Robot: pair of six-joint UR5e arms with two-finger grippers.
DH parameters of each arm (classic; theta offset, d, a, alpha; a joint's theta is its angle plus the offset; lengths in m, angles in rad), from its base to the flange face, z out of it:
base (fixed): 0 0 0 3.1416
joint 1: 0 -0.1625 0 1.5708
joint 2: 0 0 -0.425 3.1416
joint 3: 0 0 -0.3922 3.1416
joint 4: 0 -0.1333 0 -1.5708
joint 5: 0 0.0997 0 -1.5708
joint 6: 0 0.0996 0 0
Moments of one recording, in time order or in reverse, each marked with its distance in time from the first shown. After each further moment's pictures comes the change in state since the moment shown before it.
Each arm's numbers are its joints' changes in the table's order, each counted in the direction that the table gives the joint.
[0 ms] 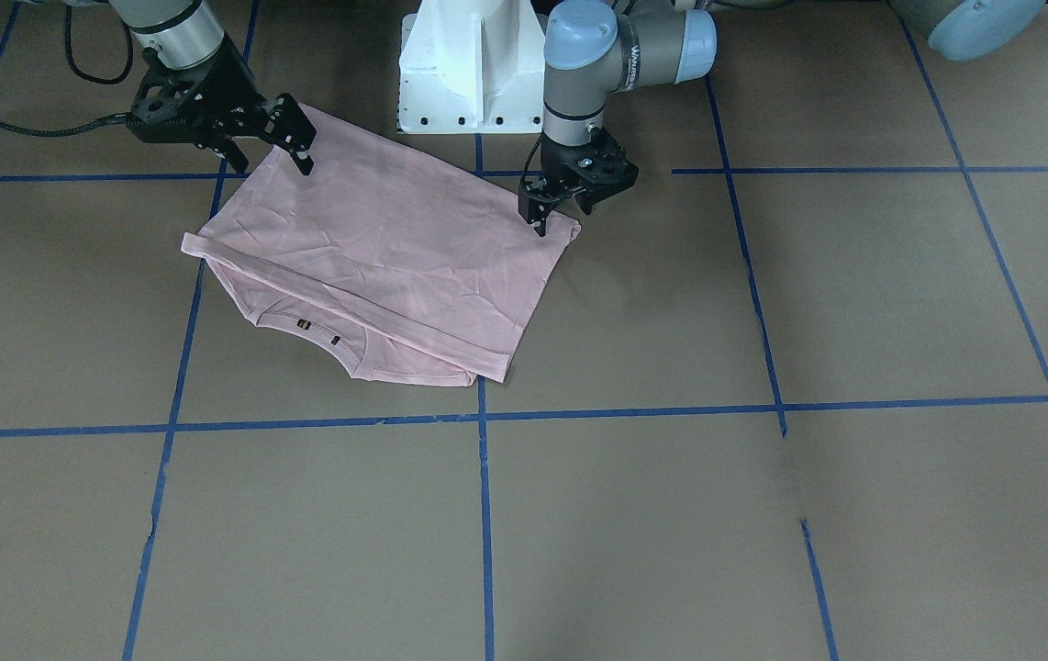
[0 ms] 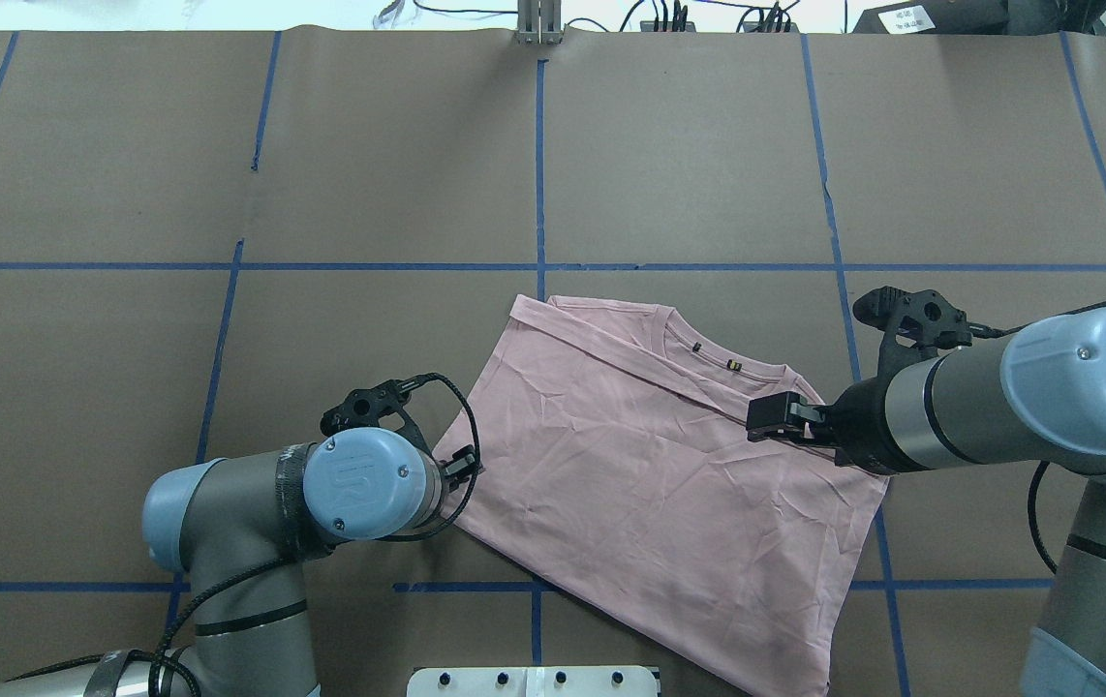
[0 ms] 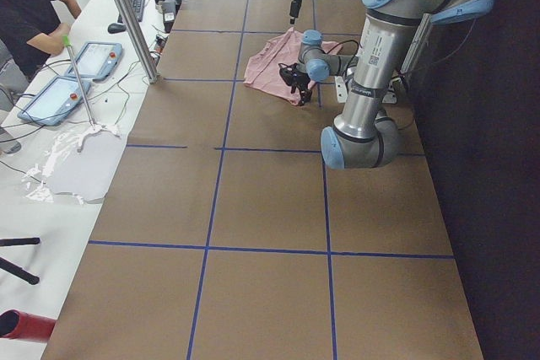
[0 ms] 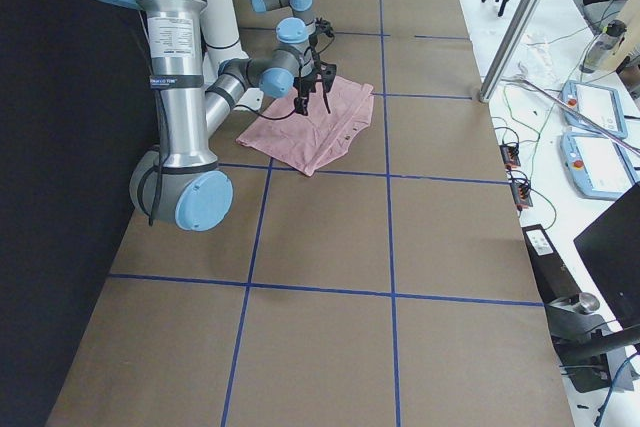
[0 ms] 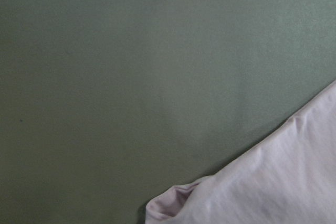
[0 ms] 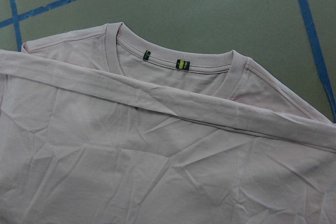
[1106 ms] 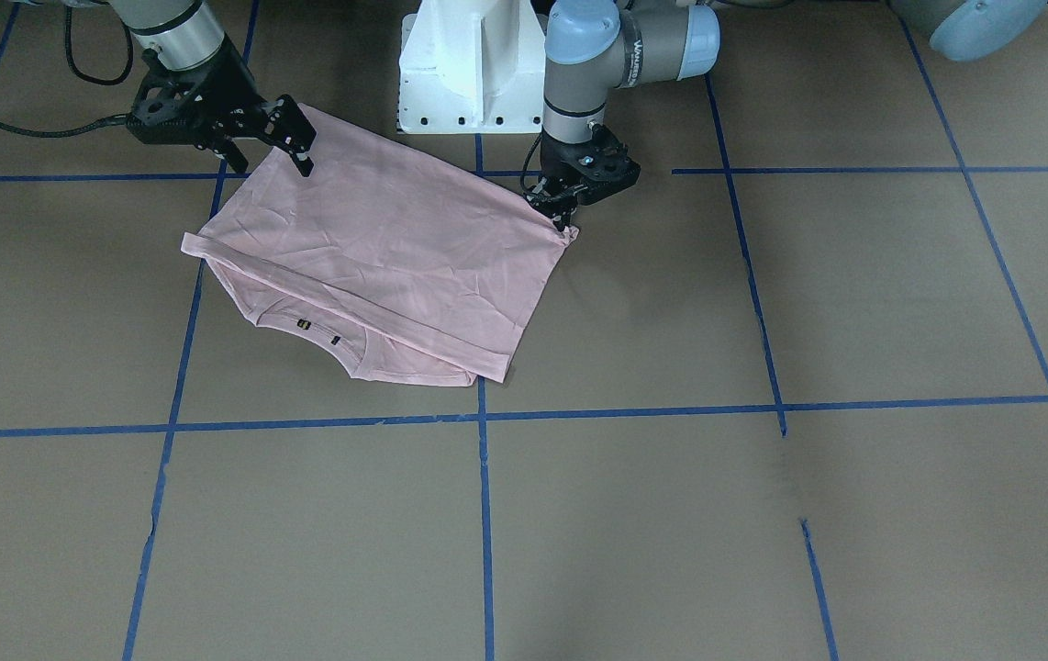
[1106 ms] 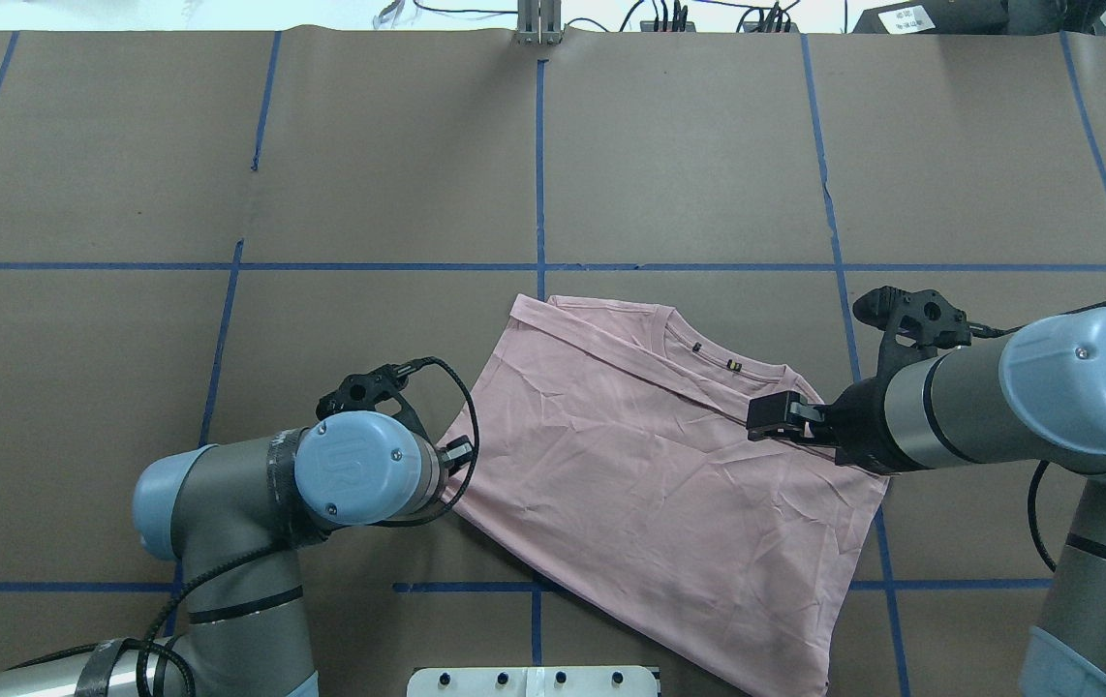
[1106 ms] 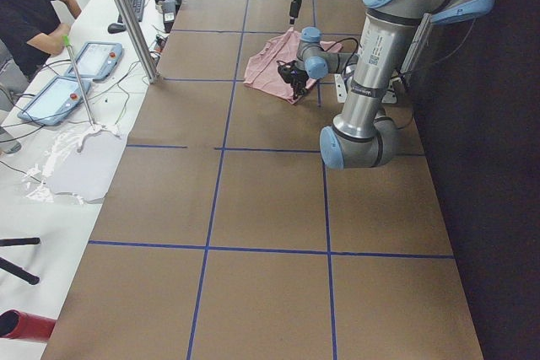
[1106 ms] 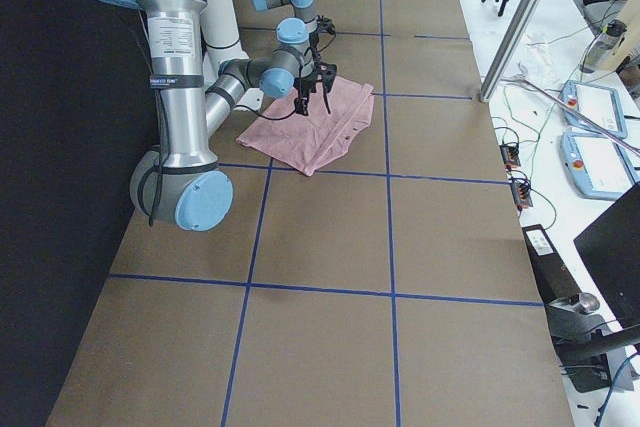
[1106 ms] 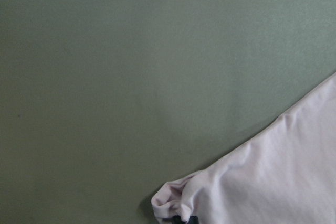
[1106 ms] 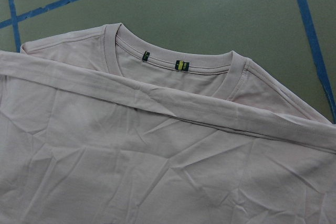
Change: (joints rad) left arm 0.030 0.006 -0.023 -0.013 -0.002 0.005; right arm -0.001 0.000 -0.003 0.000 -0.001 0.002
